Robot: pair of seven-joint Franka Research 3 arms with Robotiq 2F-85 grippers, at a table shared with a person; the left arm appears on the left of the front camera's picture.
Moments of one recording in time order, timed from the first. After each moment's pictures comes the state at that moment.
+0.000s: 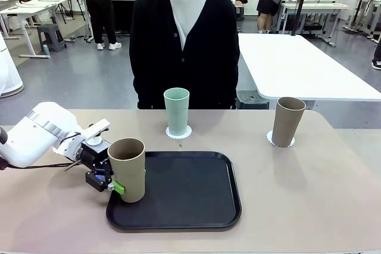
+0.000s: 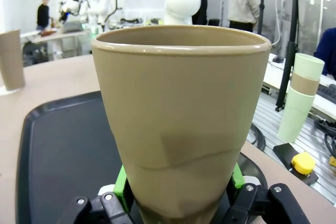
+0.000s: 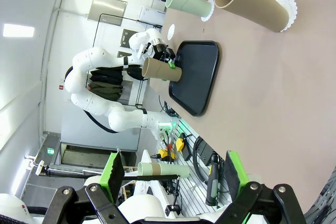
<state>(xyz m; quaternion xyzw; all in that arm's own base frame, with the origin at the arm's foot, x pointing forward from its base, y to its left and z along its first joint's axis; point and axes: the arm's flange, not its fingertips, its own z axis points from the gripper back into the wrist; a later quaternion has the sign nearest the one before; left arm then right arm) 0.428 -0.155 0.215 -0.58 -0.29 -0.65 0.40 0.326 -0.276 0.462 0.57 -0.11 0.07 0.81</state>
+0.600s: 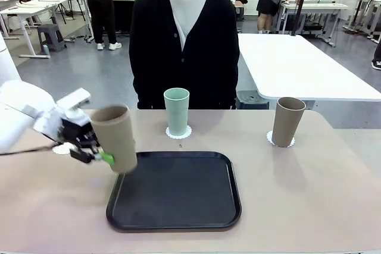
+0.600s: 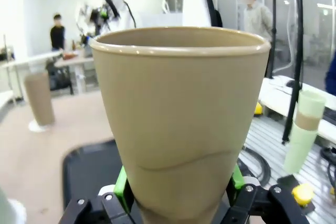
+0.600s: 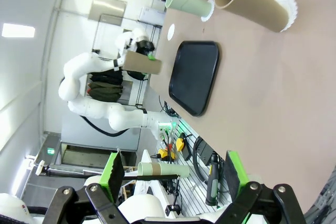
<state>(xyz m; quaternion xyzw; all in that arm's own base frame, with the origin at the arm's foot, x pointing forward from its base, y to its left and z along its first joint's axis) 0.423 -0.124 0.316 -0.58 -0.36 -0.62 0.40 0.326 -0.276 0.462 0.57 -0.11 0.07 0.81</state>
